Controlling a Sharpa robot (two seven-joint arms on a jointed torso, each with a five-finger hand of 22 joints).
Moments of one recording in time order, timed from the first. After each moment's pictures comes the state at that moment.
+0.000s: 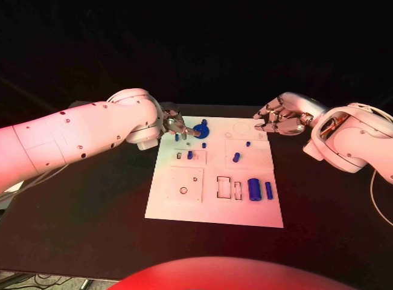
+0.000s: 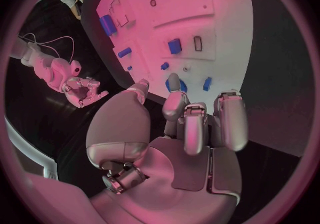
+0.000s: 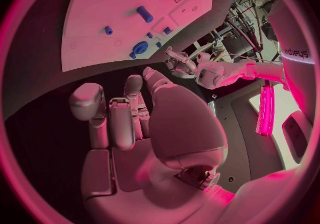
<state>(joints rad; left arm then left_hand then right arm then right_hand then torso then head) 1.27 -0.69 0.04 1.39 -1.11 0.08 -0.60 0.98 -0.13 0.18 0.29 0.12 0.95 0.05 0.52 0.60 1.34 -0.03 1.18 1.12 1.47 -0.09 1.57 1.31 0.05 1.46 0.02 1.39 1.31 1.27 -0.92 -0.03 1.58 -1.28 -0.28 -0.08 1.34 -0.05 0.17 0.14 0.27 0.99 0.14 0.10 0.07 1.16 0.05 0.85 0.87 1.46 -0.03 1.39 1.28 0.12 1.29 0.08 1.22 0.89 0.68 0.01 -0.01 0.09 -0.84</state>
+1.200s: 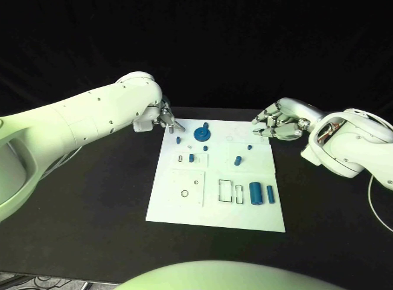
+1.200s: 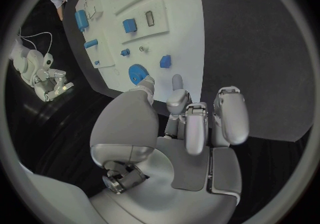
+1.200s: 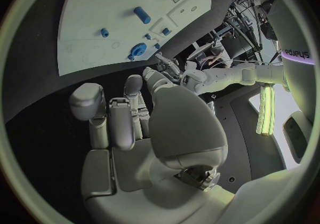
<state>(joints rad) 1.34 -0.47 -0.01 0.92 -1.14 0.35 -0.58 1.09 -0.07 0.08 0.29 0.13 0.93 0.06 0.51 0.57 1.29 -0.01 1.17 1.08 1.47 -0.07 1.57 1.31 0.05 1.44 0.04 1.34 1.31 1.26 -0.90 -0.03 1.58 -1.28 -0.27 -0.08 1.34 -0.05 0.17 0.15 0.28 0.99 0.14 0.10 0.07 1.16 0.05 0.85 0.87 1.46 -0.03 1.39 1.28 0.12 1.29 0.08 1.22 0.89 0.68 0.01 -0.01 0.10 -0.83</state>
